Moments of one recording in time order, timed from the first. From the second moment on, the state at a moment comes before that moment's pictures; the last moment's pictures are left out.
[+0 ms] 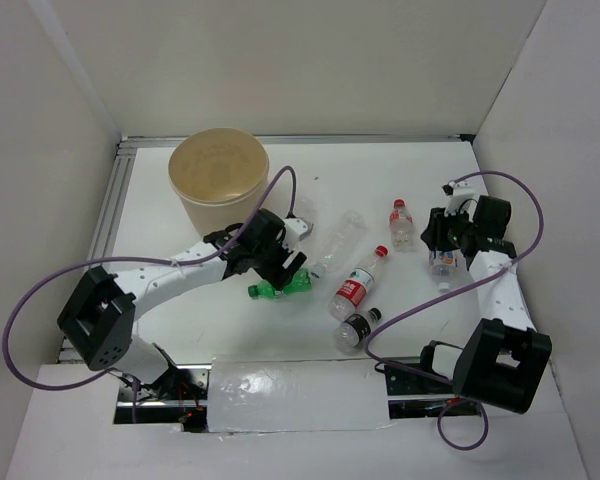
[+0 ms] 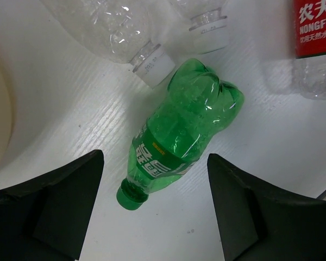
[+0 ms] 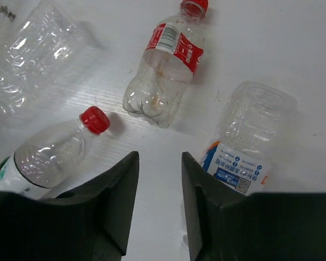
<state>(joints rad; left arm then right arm) -0.74 1.47 1.03 -0.44 0.05 0.02 -0.33 1.17 0.79 -0.35 -0.50 -0.28</state>
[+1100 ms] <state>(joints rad) -0.58 1.39 1.70 -0.39 -0.13 -0.02 -0.12 1.63 1.15 -0.34 -0.27 -0.06</state>
